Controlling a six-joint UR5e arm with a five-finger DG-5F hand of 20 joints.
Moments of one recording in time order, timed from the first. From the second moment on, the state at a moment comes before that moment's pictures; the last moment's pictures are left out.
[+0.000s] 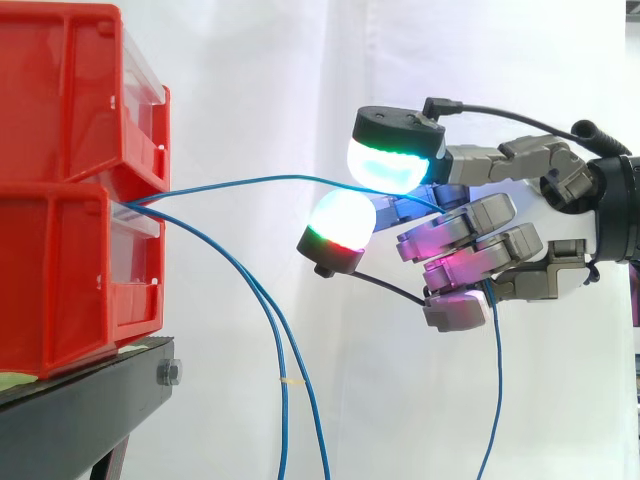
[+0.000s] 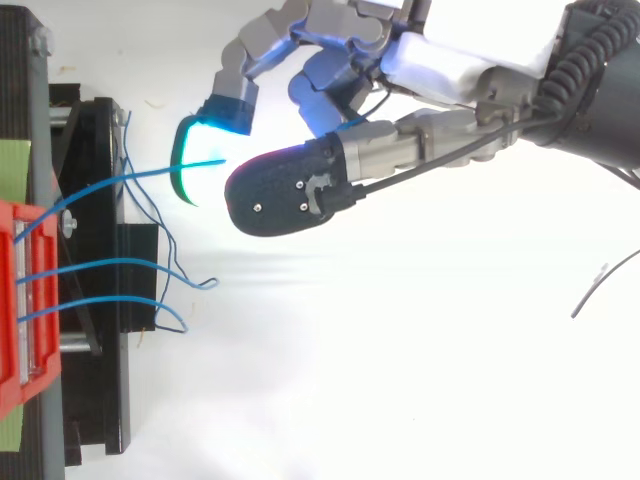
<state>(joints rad) 0.08 -2.20 -1.24 -2.86 -1.26 -0.14</state>
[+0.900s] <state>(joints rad) 0.09 -2.20 -1.24 -2.86 -1.26 -0.14</state>
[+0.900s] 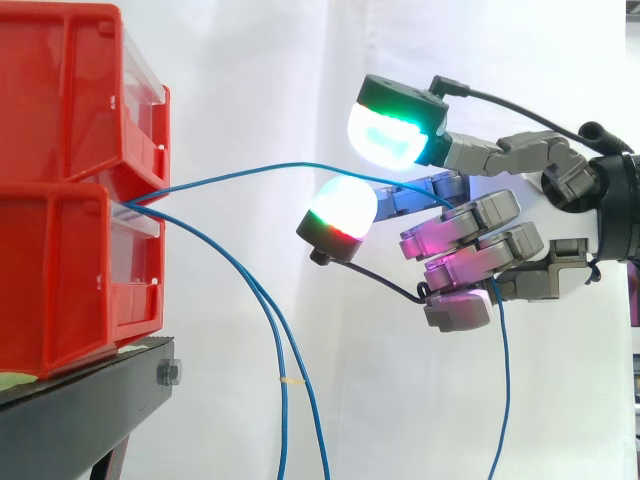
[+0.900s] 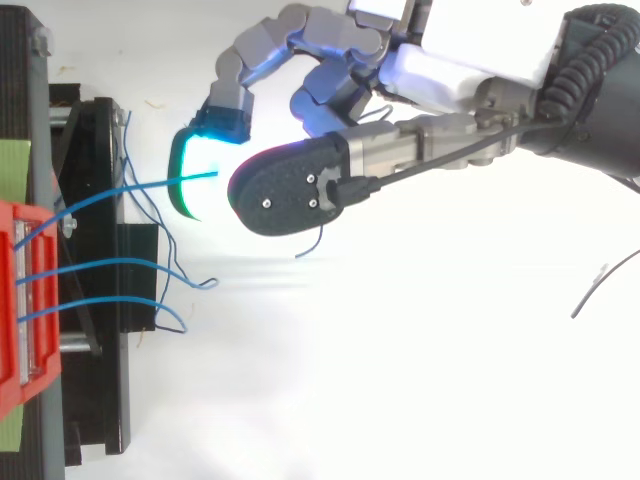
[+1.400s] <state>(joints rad) 0.09 -2.20 -1.24 -2.86 -1.26 -0.14</state>
